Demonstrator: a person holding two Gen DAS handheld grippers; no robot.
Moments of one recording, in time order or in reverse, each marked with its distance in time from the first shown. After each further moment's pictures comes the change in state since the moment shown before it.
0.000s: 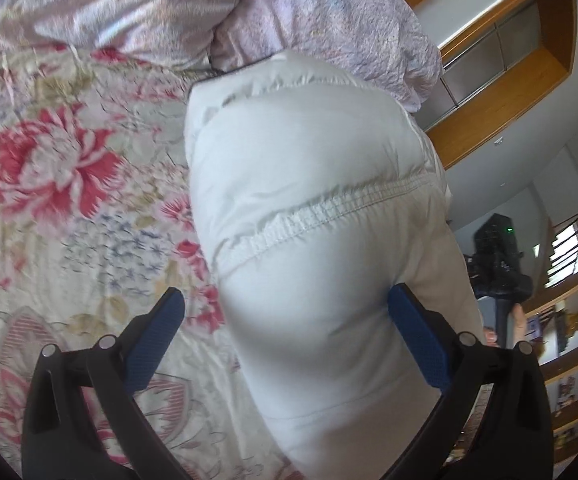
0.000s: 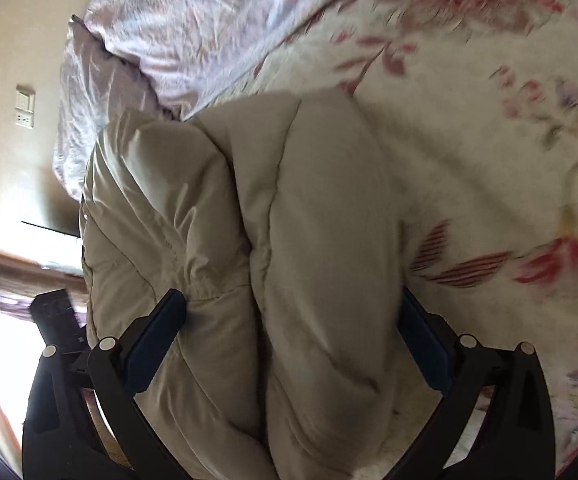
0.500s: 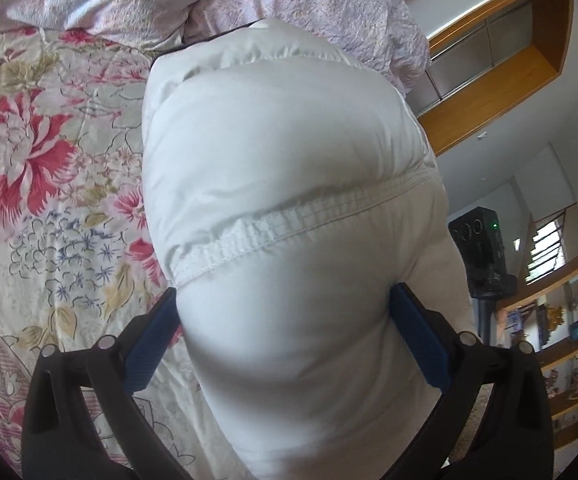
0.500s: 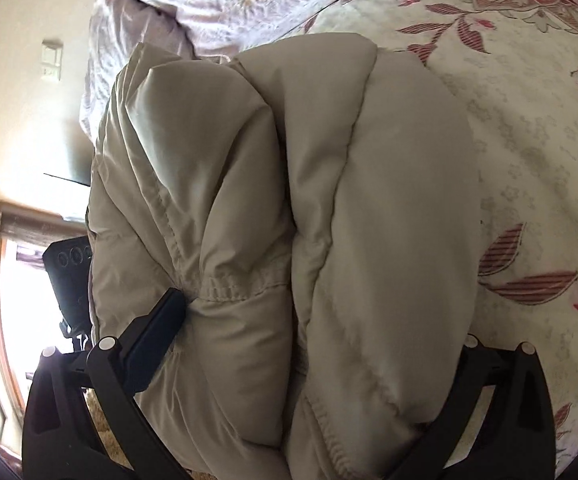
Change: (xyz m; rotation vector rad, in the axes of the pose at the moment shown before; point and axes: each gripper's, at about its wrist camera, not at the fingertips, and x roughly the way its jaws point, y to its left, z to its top) left arm 0.021 -0.004 0.004 -0.002 0.038 -0.083; right arm 0.025 0.018 0.000 -0.125 0.120 0.089
